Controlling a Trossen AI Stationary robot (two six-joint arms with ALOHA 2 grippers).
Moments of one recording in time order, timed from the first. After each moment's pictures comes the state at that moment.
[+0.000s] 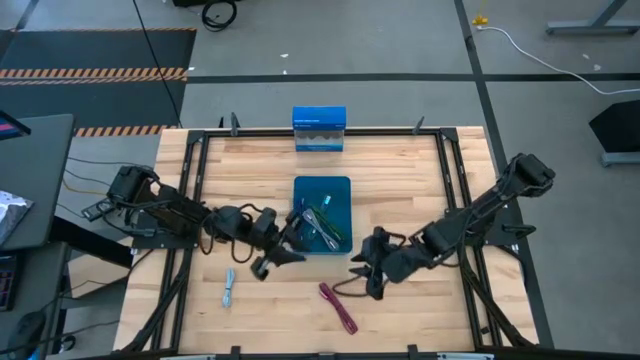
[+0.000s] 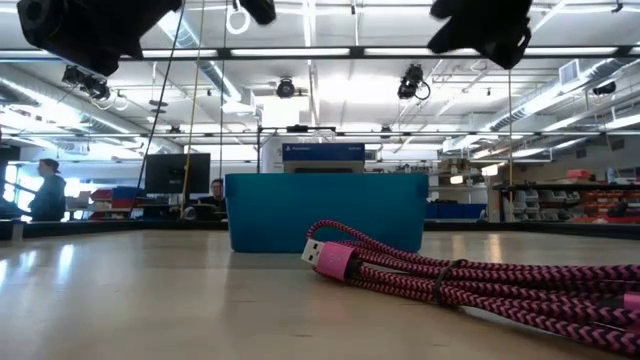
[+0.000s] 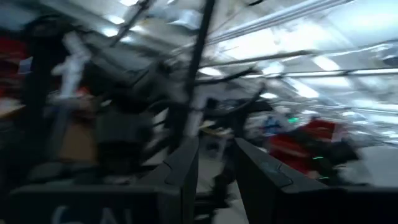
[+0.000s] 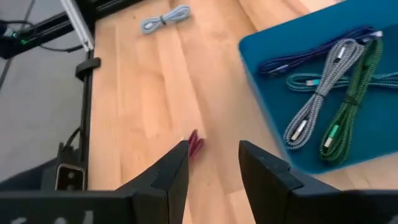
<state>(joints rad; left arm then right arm) -0.26 1.58 0.58 1.44 0.15 -0.34 0.56 1.48 0.99 -0.26 0.43 0.73</state>
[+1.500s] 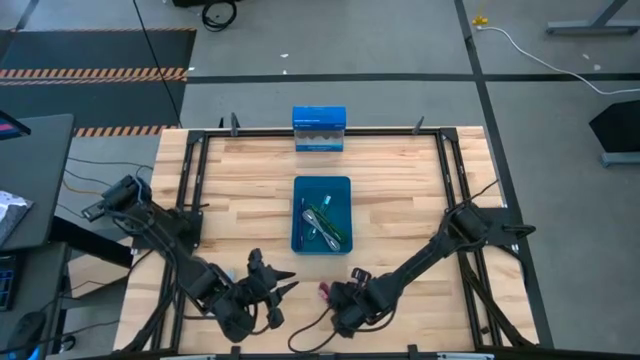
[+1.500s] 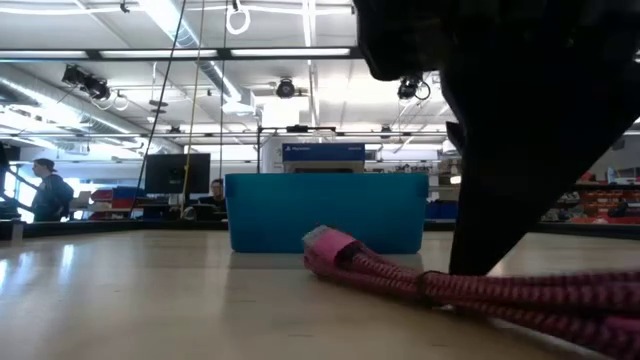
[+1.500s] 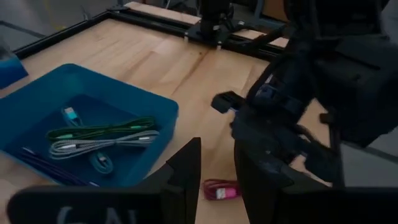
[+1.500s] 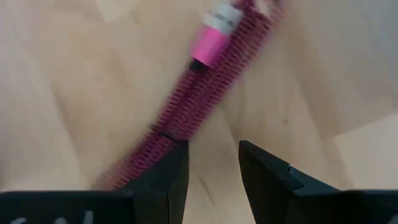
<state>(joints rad) -0.80 1.61 1.20 -0.36 -0.98 -0.85 0.60 2.16 1.56 -0.69 0.26 0.99</state>
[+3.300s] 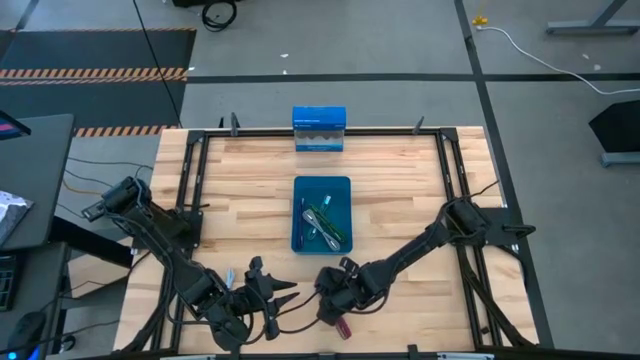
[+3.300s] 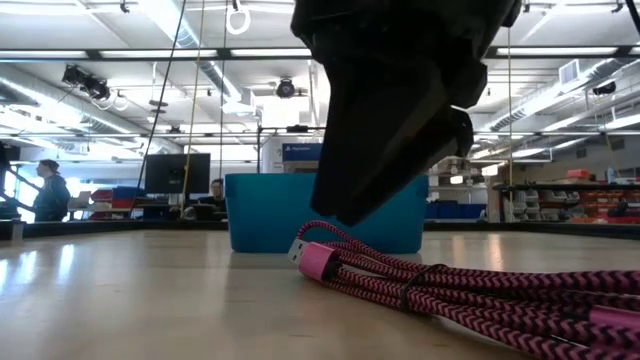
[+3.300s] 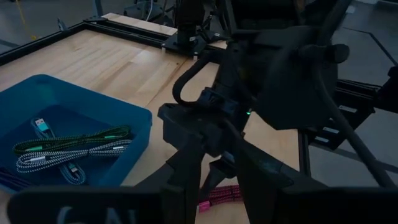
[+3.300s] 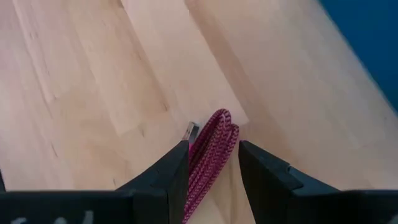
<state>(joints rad) -0.83 1.62 1.20 -0.24 -0.99 -0.77 0.52 2.14 1.55 -0.55 0.32 0.96</state>
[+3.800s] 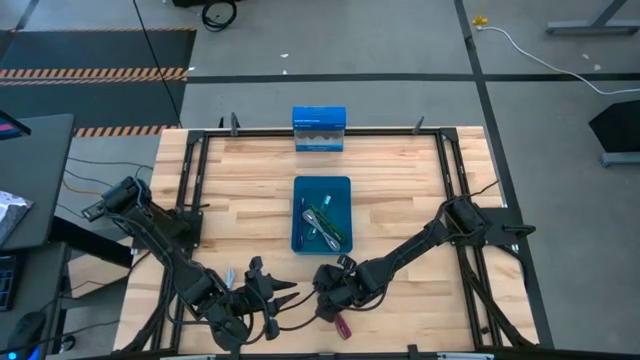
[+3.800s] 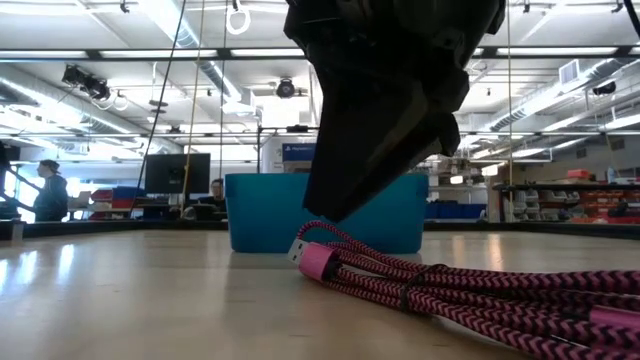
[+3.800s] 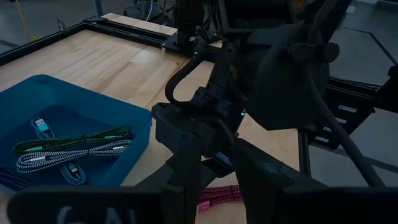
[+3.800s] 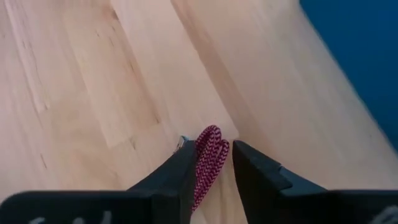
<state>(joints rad) -0.83 1.62 1.20 -0.24 -0.99 -0.77 0.50 2.14 1.55 -0.54 0.34 0.92</state>
